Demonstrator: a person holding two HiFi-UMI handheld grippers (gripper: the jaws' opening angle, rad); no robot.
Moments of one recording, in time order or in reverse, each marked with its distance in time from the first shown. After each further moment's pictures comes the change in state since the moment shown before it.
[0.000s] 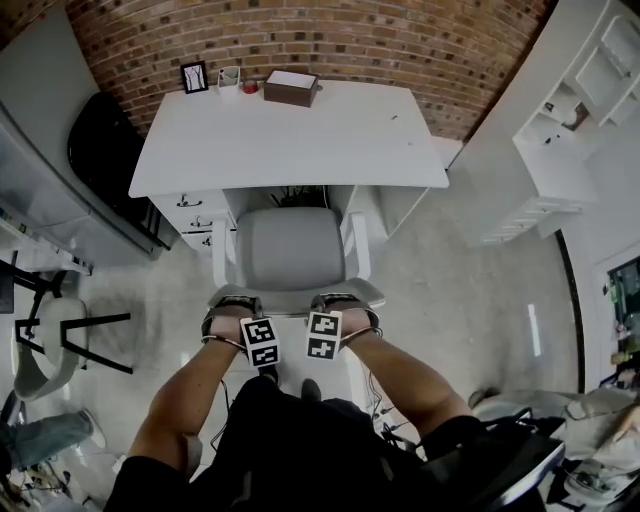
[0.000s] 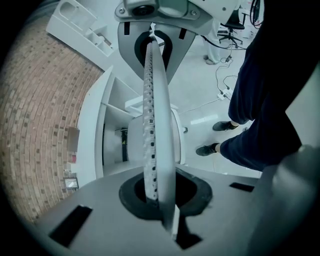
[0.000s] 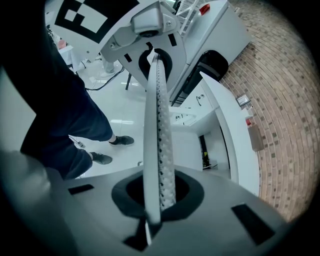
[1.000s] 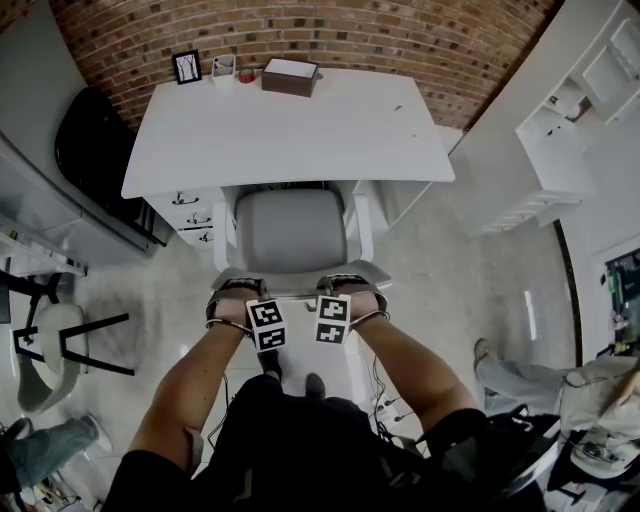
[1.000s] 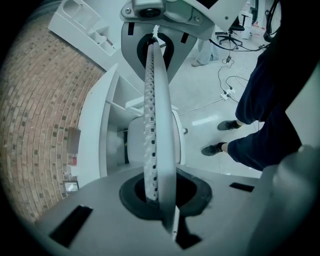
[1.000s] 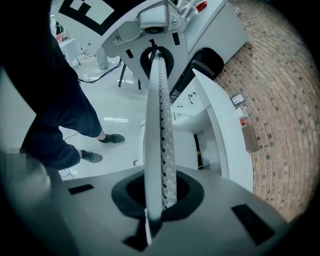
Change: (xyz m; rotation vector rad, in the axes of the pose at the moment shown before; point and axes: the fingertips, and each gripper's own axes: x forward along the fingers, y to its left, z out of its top) left arm 0.024 0.058 -0.008 0.012 -0.026 0.004; right arm 0.020 -0.061 0.001 -0.002 0.022 -0.062
